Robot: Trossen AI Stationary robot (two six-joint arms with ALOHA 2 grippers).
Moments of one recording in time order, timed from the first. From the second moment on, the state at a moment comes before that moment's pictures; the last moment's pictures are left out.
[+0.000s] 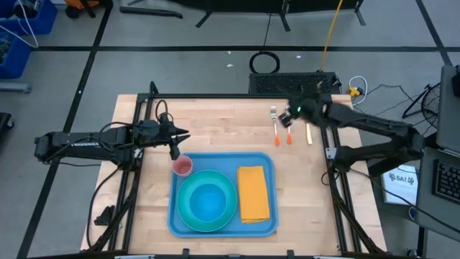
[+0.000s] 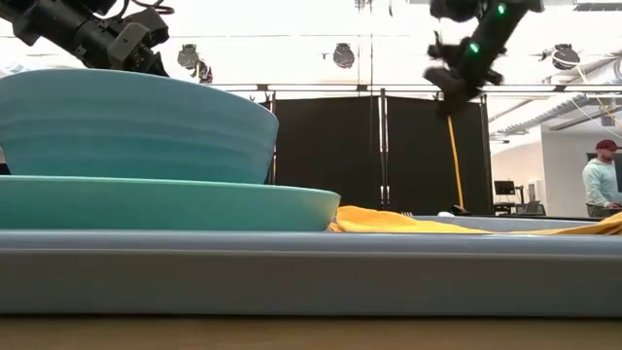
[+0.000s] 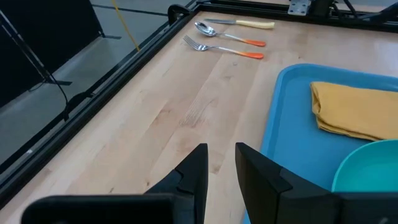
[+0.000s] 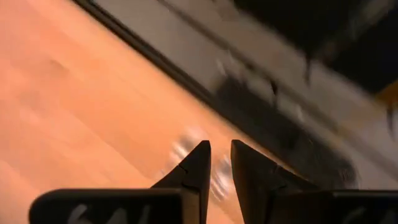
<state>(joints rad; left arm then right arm) 0.15 0.71 0.49 -0.24 -0.21 -0.08 -0.43 1.11 0.95 -0.72 0.53 0.25</state>
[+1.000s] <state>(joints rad) 0.15 0.71 0.49 -0.27 -0.22 -0.05 -0.70 1.16 0.69 -0.98 0.36 0.43</state>
